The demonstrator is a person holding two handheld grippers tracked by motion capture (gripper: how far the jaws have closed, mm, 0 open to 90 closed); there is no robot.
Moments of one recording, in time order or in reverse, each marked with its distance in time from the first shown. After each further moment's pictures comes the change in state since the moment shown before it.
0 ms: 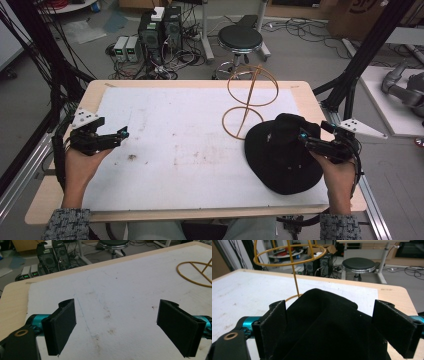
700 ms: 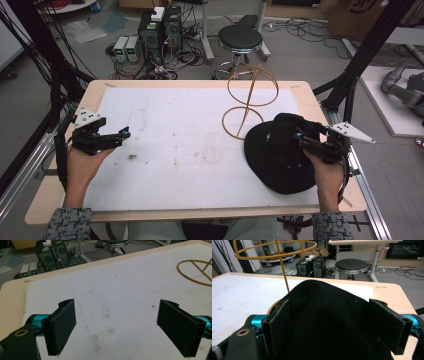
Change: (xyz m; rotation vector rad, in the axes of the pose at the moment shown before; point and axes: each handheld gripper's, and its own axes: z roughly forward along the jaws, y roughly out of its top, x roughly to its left) left arm -0.001 0.000 0.004 0.010 -0.004 -0.002; right arm -0.001 -0.020 0.019 -0.030 -0.057 0.022
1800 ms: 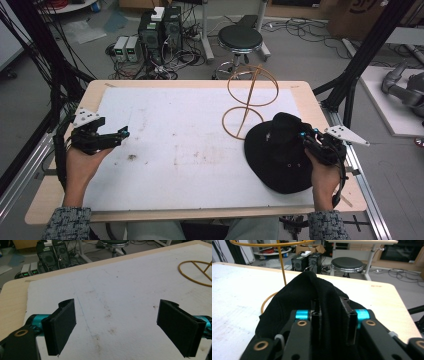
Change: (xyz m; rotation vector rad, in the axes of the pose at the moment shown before) left arm 0.003 0.000 0.000 0.001 0.004 -0.008; right arm 0.010 -0.006 -0.001 0.023 -0.045 -0.066
